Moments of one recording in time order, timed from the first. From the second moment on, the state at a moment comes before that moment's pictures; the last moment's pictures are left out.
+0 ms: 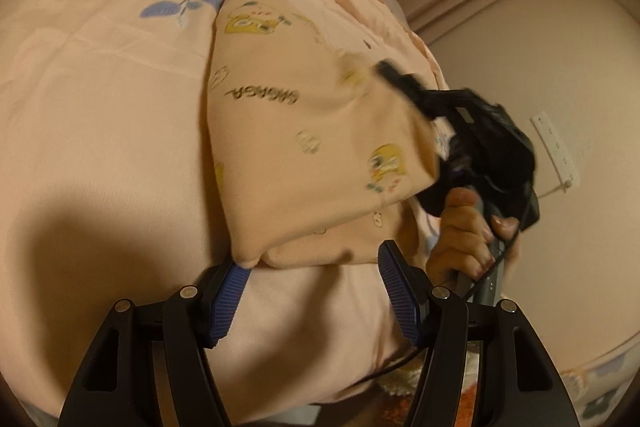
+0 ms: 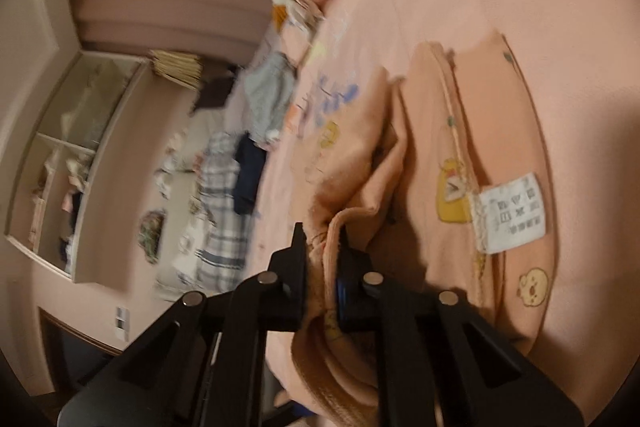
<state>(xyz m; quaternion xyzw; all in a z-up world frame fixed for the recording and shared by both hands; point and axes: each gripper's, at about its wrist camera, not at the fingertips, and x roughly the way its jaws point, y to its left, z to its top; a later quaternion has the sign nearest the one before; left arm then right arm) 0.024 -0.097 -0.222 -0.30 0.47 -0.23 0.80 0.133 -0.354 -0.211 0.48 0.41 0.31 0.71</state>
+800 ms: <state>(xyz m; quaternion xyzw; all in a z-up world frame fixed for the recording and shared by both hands) 0.011 -0.085 -0.186 -0.19 0.51 -0.11 0.83 0.060 -0.424 -0.193 0.40 0.44 0.20 0.78</state>
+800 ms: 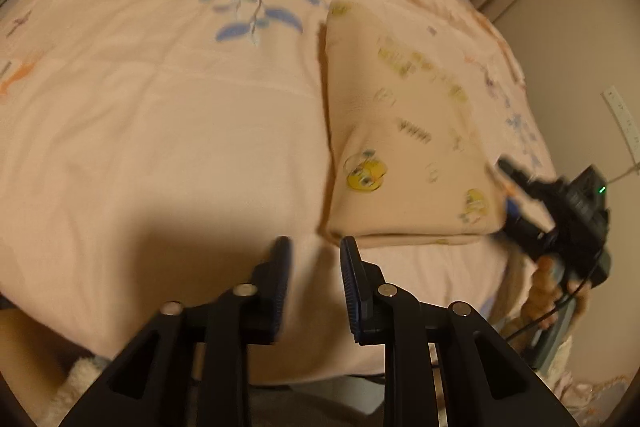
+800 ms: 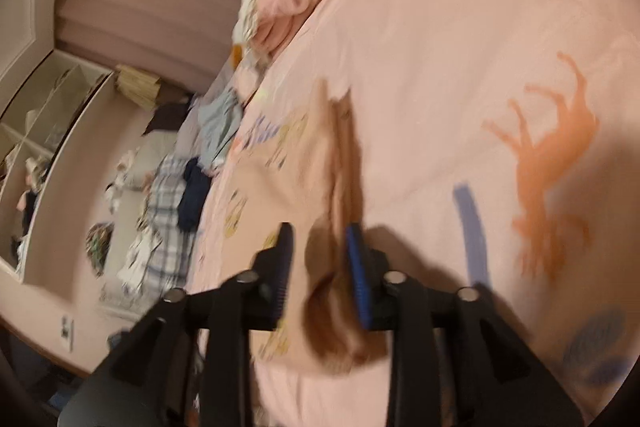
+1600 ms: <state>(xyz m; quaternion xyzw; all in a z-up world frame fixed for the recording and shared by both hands) 0.052 -0.128 -0.152 -0.09 0.40 -0.21 0.89 0.037 -0.363 -0.162 0.21 0.49 0.17 0.83</state>
